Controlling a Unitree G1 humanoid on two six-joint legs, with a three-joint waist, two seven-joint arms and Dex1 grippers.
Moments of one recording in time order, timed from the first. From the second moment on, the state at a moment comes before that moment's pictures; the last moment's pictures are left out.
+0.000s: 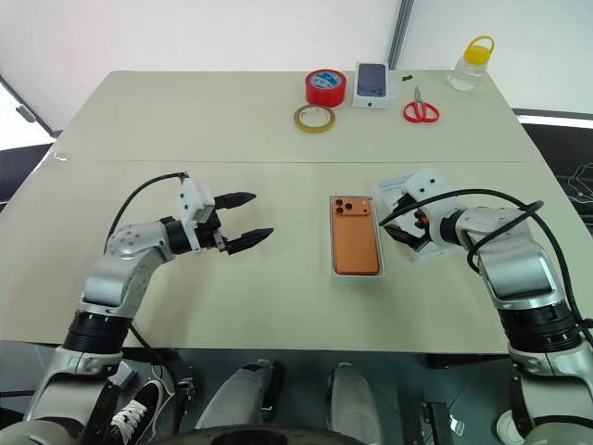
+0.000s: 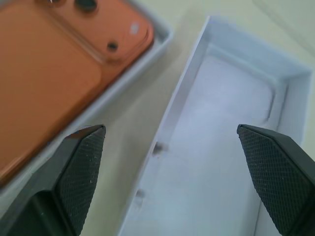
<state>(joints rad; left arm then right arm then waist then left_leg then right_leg) -0.38 0.46 -0.02 -0.01 -0.35 0.17 -1.01 -0.45 -0.84 0.09 -0.23 0.08 1.03 0.76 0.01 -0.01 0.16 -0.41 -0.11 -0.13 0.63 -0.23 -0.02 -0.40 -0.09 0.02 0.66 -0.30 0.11</state>
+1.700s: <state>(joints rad) -0.16 0.32 -0.10 -0.24 -0.37 0.16 -0.77 -0.91 -0.89 0.49 0.09 0.24 1.49 0.82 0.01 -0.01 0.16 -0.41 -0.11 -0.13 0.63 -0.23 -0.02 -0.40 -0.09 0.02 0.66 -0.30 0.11</state>
